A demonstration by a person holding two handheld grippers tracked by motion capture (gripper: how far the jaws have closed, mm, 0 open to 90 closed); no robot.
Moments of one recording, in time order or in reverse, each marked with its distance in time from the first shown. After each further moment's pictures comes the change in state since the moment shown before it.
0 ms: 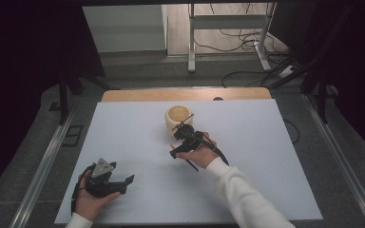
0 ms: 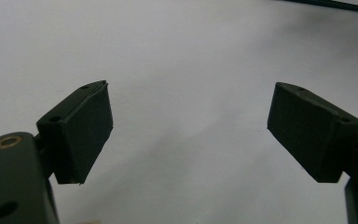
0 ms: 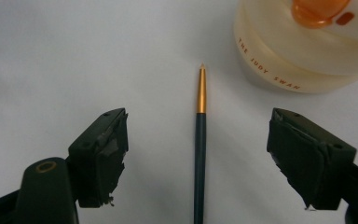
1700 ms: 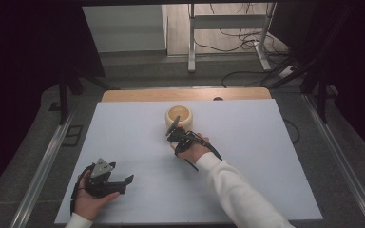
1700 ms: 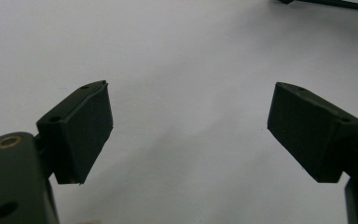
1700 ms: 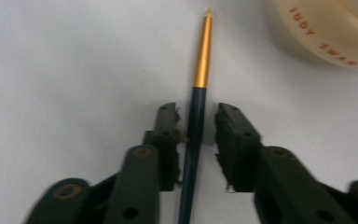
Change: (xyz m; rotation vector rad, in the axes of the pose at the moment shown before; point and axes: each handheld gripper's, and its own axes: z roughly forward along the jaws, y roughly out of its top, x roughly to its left) left arm 0.002 -0.001 0.000 0.003 0.001 -0.003; right arm 0.001 0.012 0.040 0.276 -0.033 -0.075
